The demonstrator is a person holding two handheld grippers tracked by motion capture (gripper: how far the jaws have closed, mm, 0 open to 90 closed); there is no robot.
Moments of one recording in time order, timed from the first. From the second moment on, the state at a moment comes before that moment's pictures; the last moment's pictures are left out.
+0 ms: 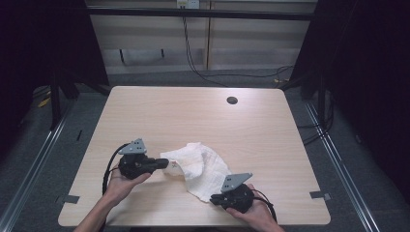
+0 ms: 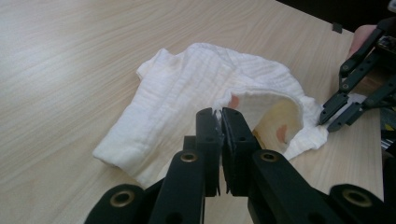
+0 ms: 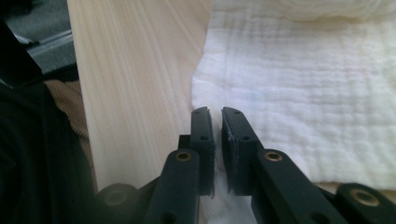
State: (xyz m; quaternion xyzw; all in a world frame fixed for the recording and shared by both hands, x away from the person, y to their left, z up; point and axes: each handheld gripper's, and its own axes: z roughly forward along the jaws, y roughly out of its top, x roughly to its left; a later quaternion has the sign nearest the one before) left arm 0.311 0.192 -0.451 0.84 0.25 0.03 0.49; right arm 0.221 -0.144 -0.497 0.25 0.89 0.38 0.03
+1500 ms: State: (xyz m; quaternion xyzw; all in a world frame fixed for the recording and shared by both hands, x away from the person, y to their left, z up) left arm 0.309 0.207 -0.378 0.79 0.23 0.08 0.57; right arm 0.284 -0.226 -0.352 0.31 0.76 0.57 0.11
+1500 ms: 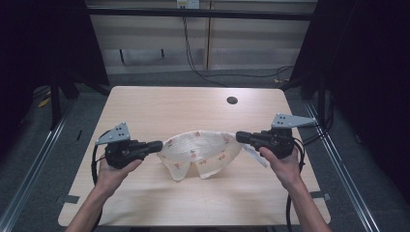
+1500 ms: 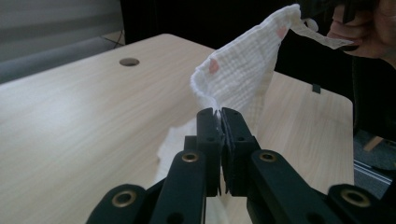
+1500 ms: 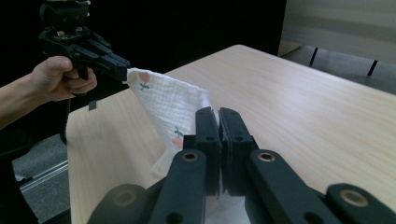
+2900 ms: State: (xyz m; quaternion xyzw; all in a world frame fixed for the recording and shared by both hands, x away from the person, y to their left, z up) left arm 0.316 0.193 -0.375 0.80 0.23 0.09 0.55; right arm 0.260 -0.242 -0.343 0.31 0.76 0.55 0.14
